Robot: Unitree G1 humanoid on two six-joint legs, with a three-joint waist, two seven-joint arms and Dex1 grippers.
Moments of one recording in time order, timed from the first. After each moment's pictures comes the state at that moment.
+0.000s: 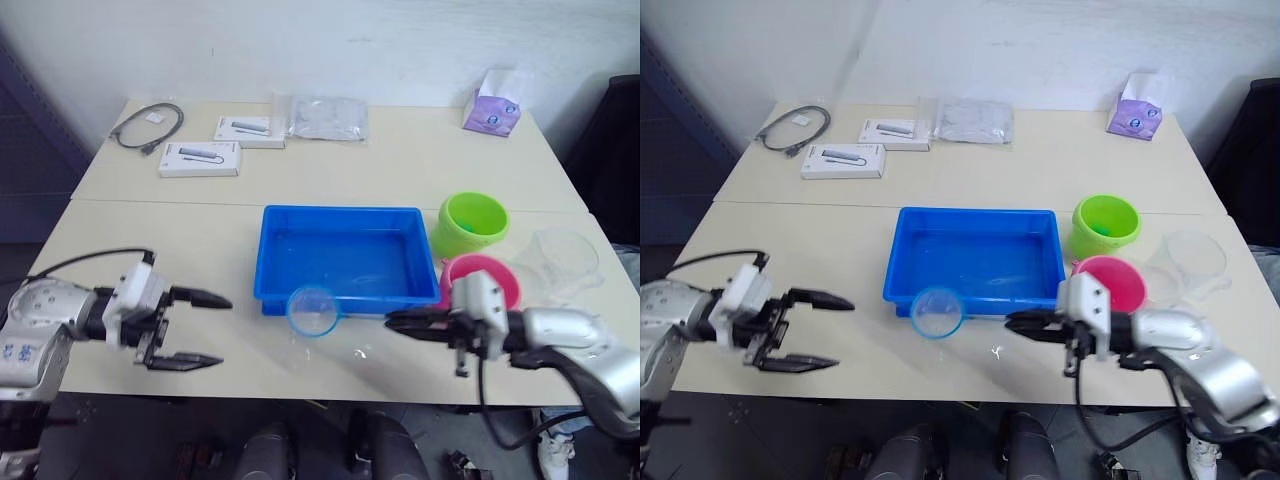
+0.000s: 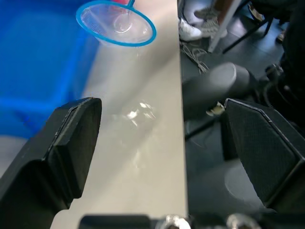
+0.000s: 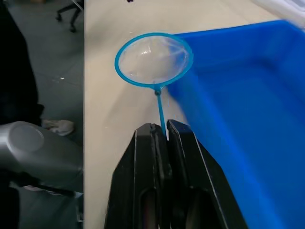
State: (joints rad) left arm -0.06 0.92 0.19 -0.11 -0.55 0.22 -1.48; right arm -0.09 -0.88 0.21 -0.40 0.56 0.22 0.96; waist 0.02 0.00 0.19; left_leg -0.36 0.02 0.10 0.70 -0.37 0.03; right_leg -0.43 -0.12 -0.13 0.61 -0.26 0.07
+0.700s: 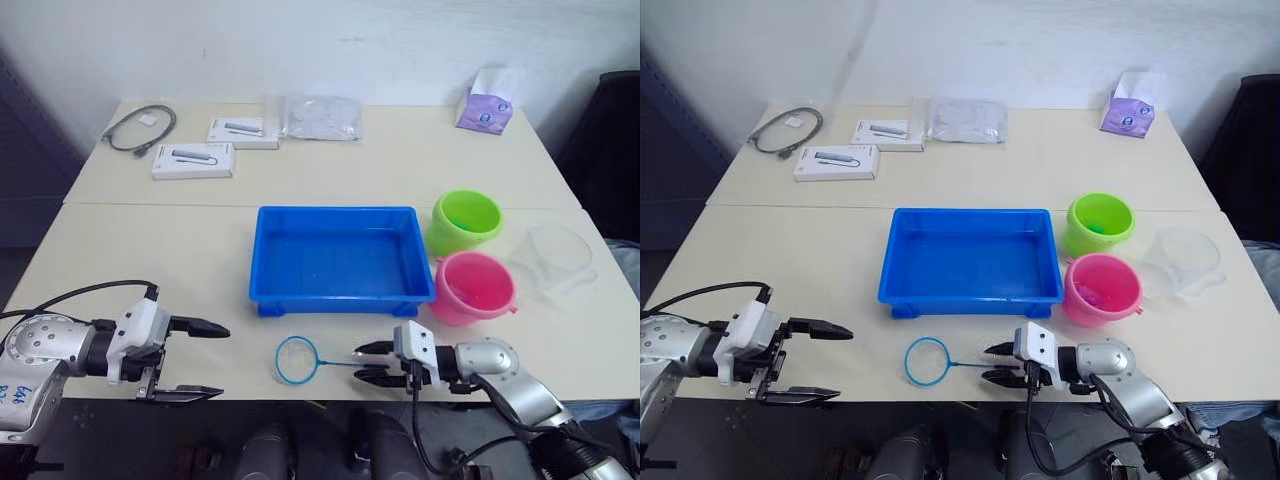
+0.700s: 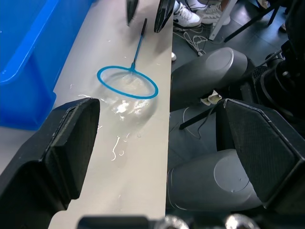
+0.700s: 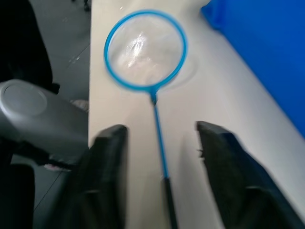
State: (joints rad) left arm 0.09 0.92 0.22 -0.20 -0.52 0.19 -1.40; right arm -0.11 -0.64 0.29 -0.06 0.30 0.02 1.08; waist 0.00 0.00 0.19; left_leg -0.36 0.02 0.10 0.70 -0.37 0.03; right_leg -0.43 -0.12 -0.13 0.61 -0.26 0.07
